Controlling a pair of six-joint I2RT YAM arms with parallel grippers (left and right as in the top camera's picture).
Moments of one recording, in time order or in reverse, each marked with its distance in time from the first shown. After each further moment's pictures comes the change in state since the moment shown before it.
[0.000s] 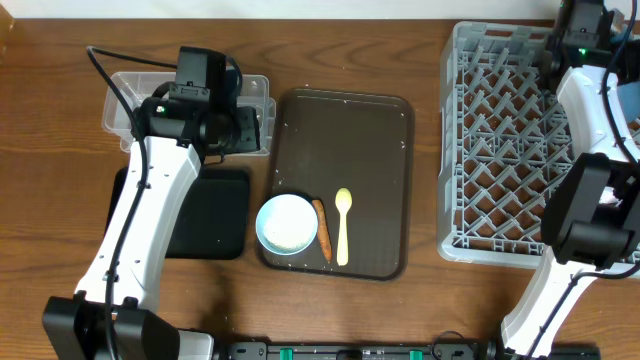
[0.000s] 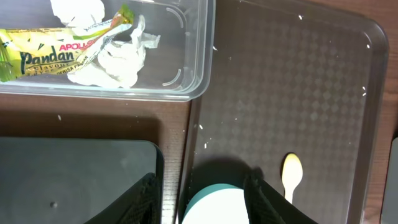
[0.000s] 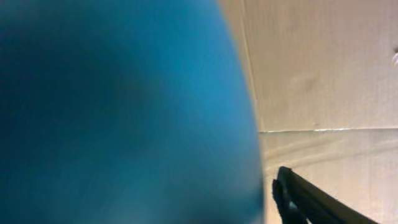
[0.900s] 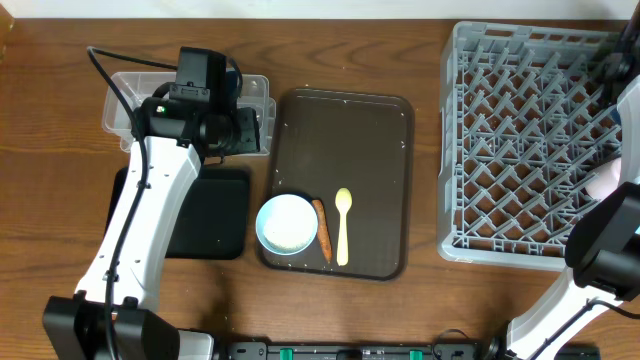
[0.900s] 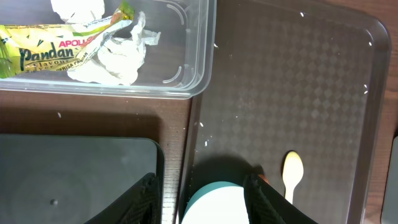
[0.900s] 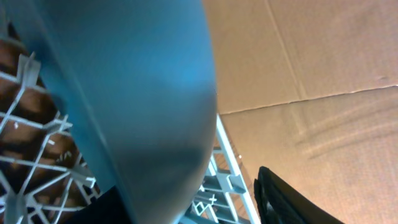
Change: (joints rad) left arm 0.000 0.000 -0.001 -0.006 0.000 0.000; right arm -0.164 -0.144 -0.002 -0.209 -0.323 0.210
